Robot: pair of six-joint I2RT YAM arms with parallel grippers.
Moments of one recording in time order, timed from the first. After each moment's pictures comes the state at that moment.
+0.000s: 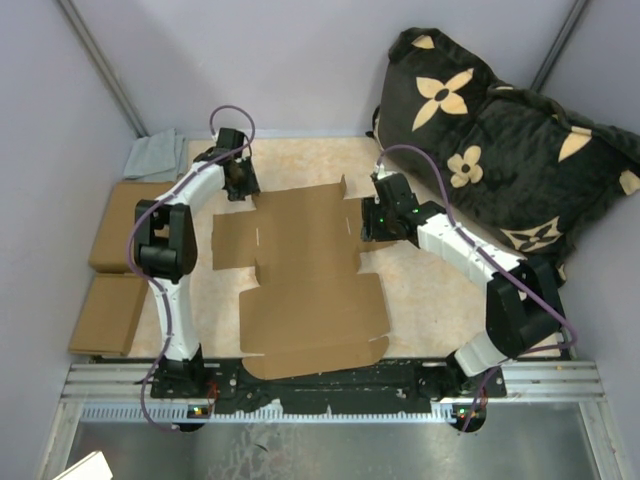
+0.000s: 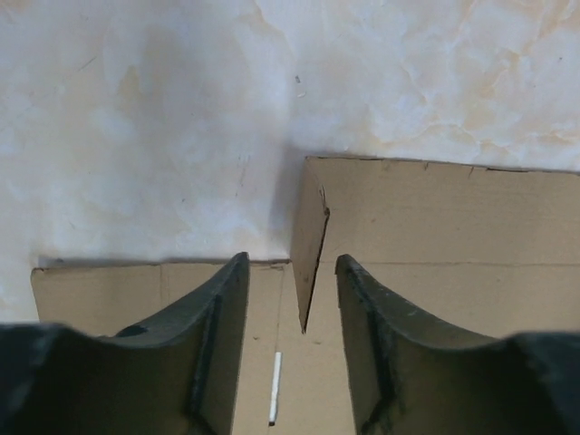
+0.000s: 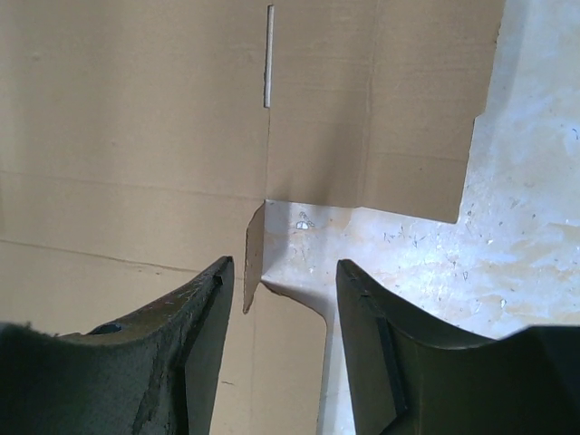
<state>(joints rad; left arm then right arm) -0.19 2.12 1.71 -0.57 -0.09 -0.43 0.50 1.51 1.10 -0.46 0.03 0.37</state>
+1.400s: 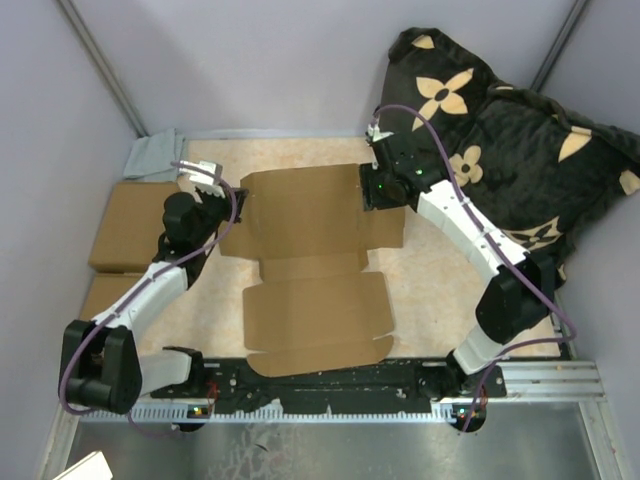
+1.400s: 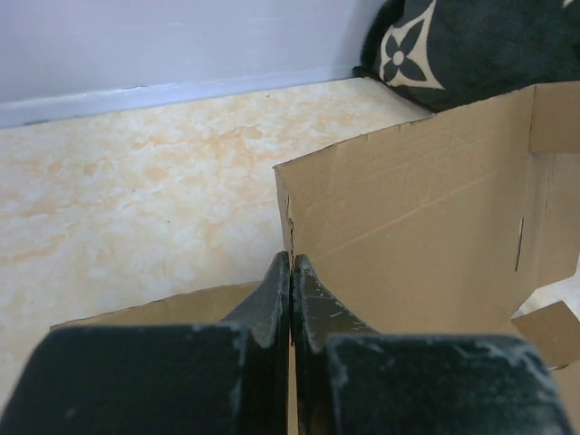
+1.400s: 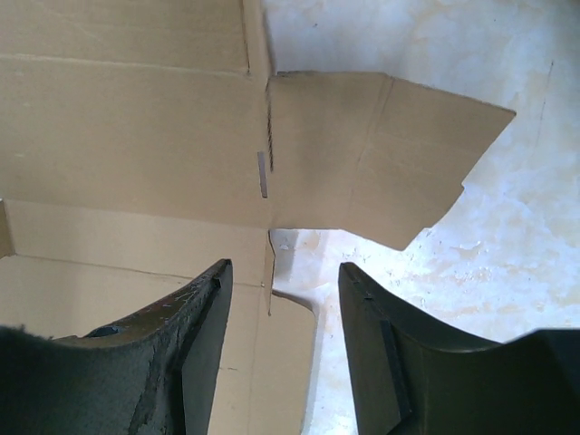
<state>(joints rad) -0.21 1.23 0.72 0.42 0.22 -0.13 0.49 1.61 1.53 -0.78 0.10 0.26</state>
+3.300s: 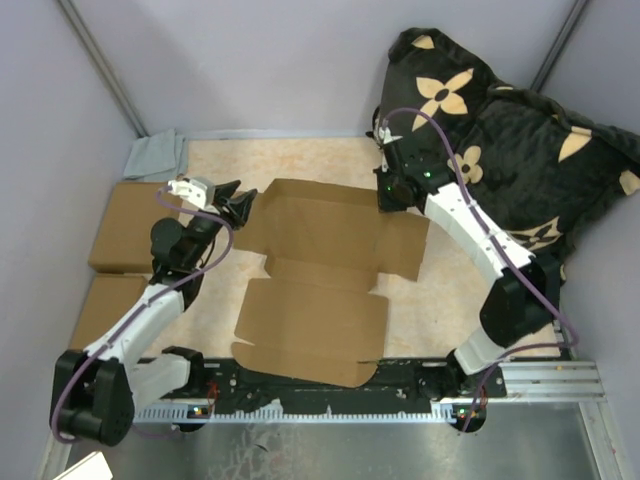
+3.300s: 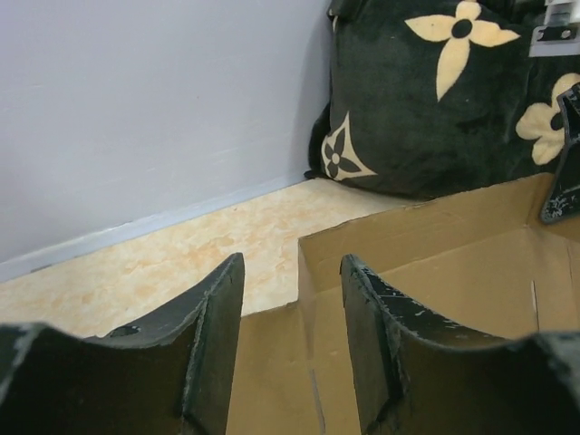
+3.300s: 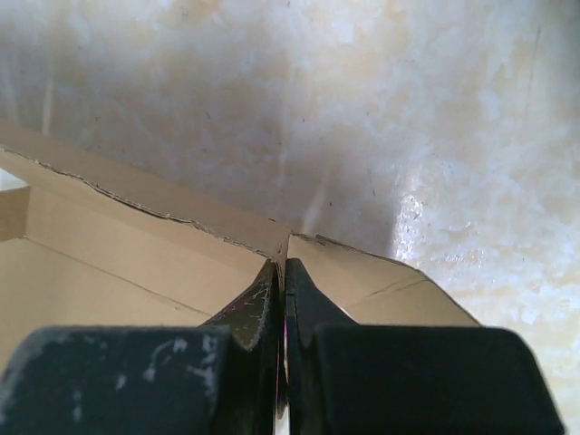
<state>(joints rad) -0.25 1.06 0.52 0.80 0.31 -0.08 0.45 1.60 1.50 -0.80 0.07 0.27</state>
